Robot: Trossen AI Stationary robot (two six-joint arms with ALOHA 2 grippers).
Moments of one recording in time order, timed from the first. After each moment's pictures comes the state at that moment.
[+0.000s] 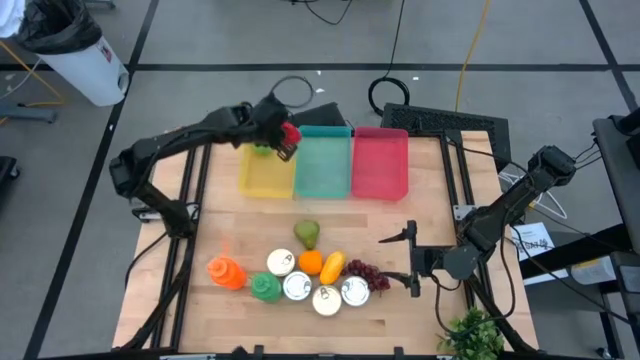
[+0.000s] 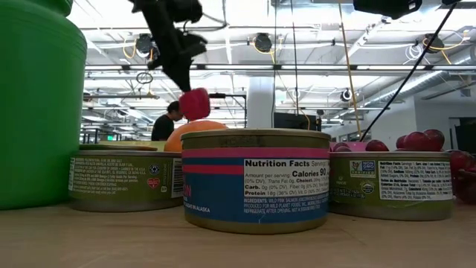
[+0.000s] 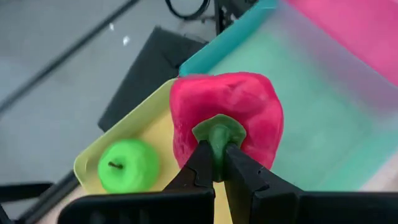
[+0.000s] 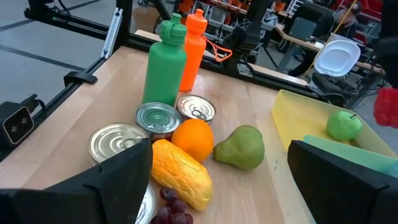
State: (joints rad) left arm 0.54 1.55 1.43 -0.83 -0.21 -0.21; right arm 0.73 1.09 0.59 0.15 0.74 -0.01
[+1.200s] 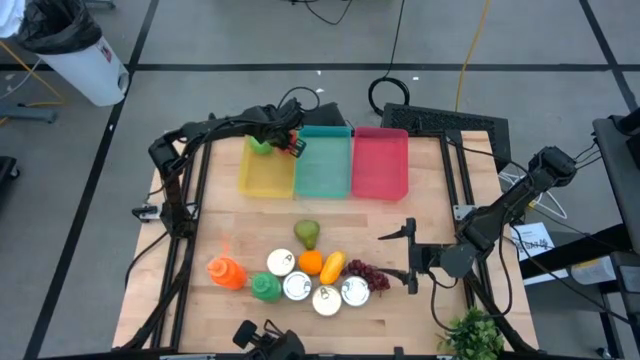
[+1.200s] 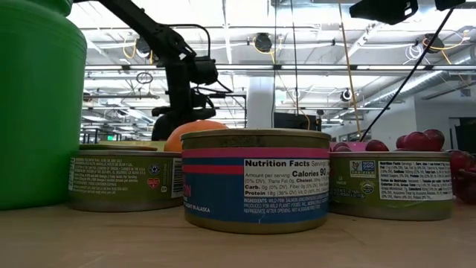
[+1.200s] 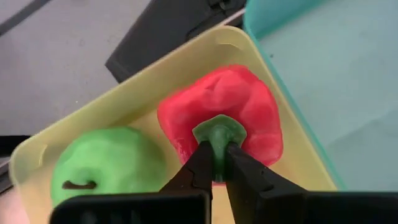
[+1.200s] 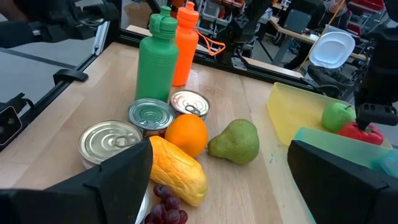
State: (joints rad) left arm 0.65 1.89 1.43 -0.74 -0.27 -0.33; right arm 0.71 1.09 0.59 0.13 0.74 0.02
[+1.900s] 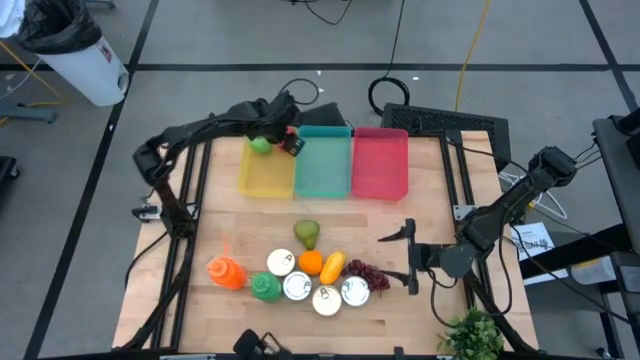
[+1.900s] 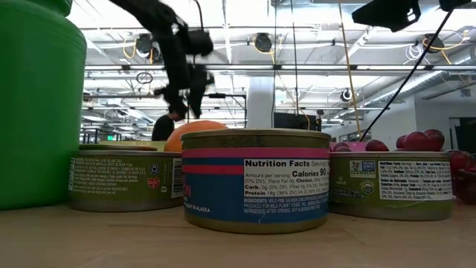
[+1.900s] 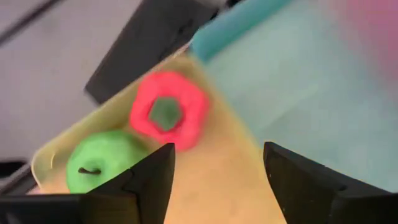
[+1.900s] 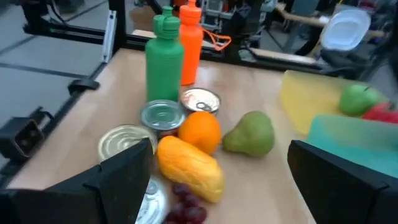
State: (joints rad) left arm 0.60 1.72 1.46 -0.80 -0.16 -0.26; right arm 0.71 1.09 0.59 0.12 0.70 0.15
